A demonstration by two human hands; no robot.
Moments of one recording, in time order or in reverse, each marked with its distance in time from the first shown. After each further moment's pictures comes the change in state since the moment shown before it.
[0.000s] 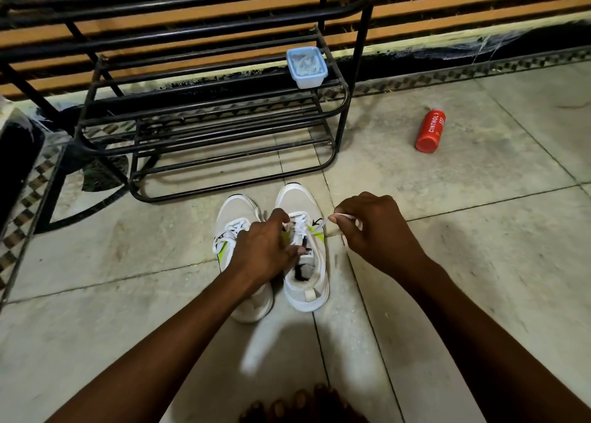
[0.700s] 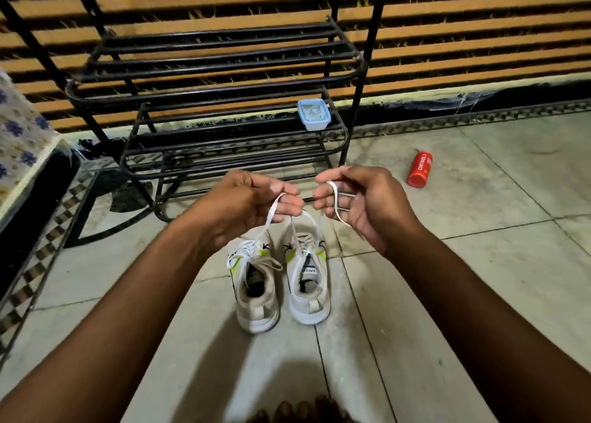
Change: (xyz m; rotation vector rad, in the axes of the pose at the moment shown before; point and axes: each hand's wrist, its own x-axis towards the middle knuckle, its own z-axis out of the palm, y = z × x) left_hand -0.027 0.057 -0.160 -1.085 -0.251 -0.040; right_hand 0.045 -0.101 -0.074 1.250 -0.001 0.530
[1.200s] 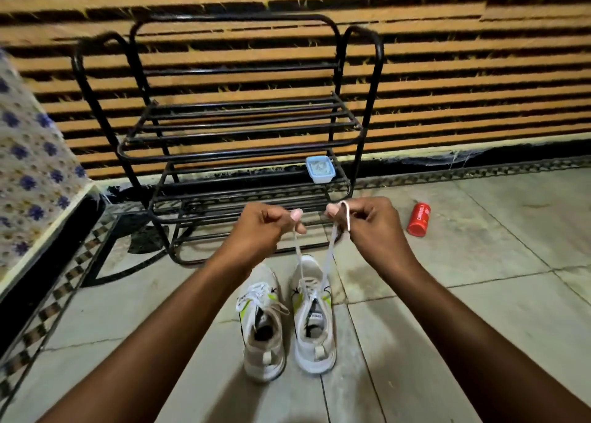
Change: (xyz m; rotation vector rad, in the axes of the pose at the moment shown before) left_hand -0.013 0.020 0.017 0.310 0.238 0.271; right_hand -0.001 -0.019 0.009 -0.676 0.222 -0.473
